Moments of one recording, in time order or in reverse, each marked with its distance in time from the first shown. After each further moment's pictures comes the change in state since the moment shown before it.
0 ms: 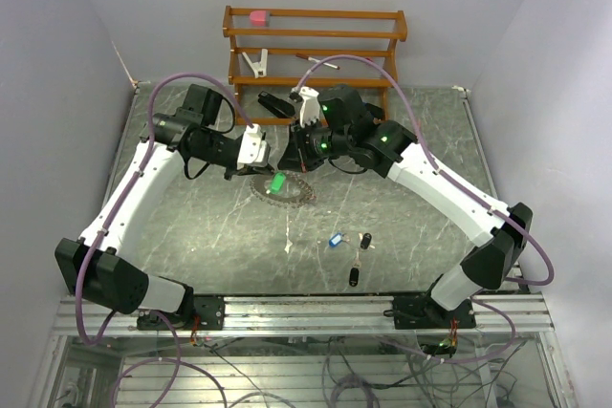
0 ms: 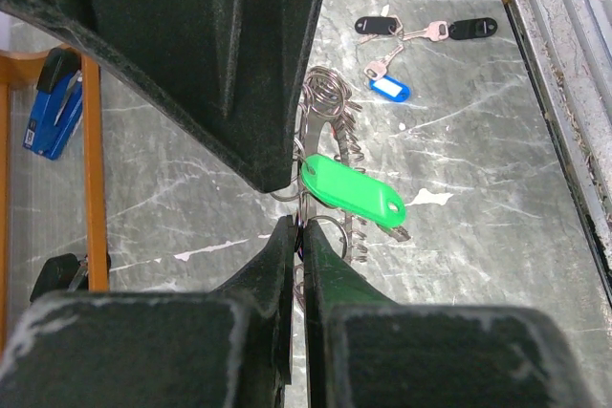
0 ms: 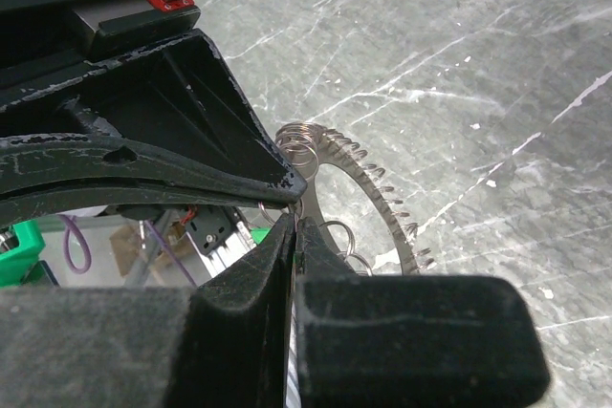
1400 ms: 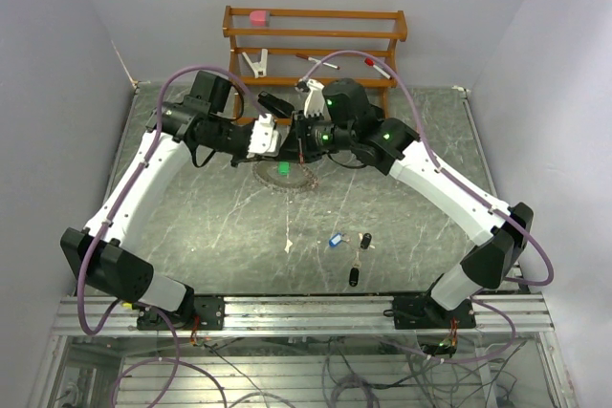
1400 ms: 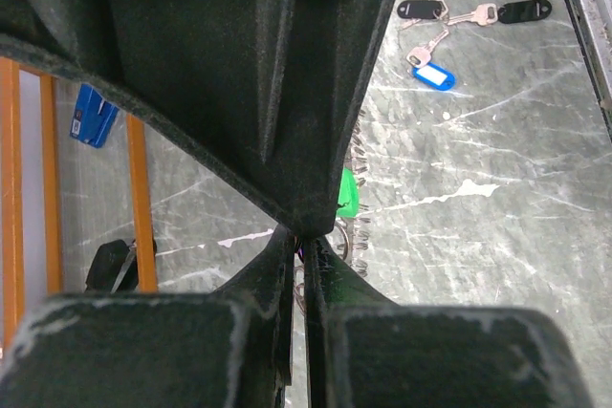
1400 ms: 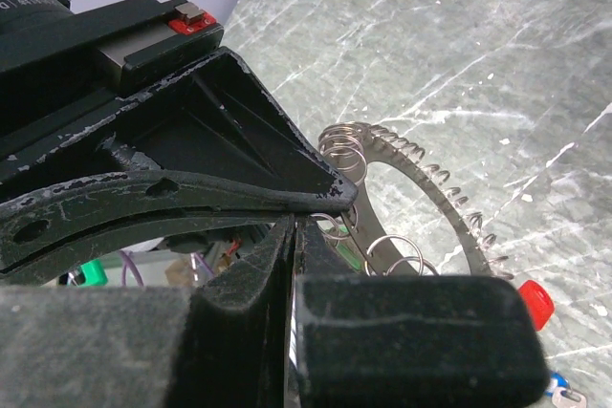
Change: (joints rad) left arm -0.048 0.064 0.121 0.019 -0.097 -0.029; right arm -0.019 0.001 0.001 0.067 -0.021 0.144
